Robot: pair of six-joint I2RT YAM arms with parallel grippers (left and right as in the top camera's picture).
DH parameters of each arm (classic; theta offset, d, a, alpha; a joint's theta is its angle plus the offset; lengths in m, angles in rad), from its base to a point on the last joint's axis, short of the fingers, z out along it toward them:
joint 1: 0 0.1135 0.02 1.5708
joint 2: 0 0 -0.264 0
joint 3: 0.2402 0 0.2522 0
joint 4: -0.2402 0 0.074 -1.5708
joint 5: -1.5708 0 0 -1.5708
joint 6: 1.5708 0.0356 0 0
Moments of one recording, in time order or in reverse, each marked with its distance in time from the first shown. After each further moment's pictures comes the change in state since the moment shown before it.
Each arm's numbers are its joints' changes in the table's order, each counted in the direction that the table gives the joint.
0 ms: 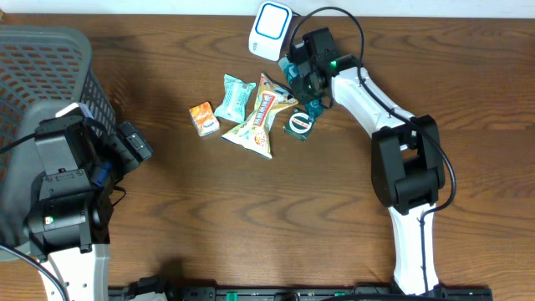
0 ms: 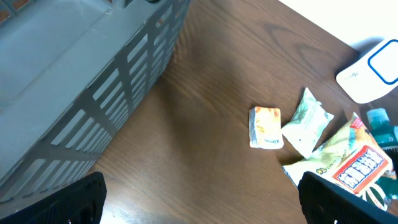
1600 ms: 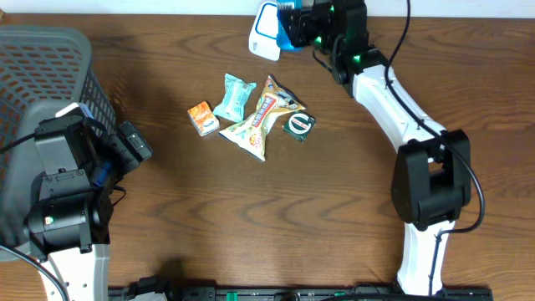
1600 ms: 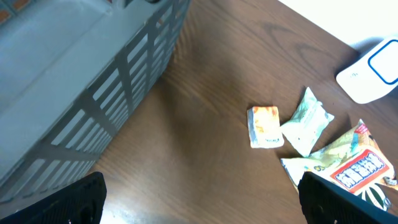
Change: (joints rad) left arm 0.000 0.000 0.000 0.000 0.000 0.000; right arm -0.048 0.167 -0.075 0.802 0.325 0.552
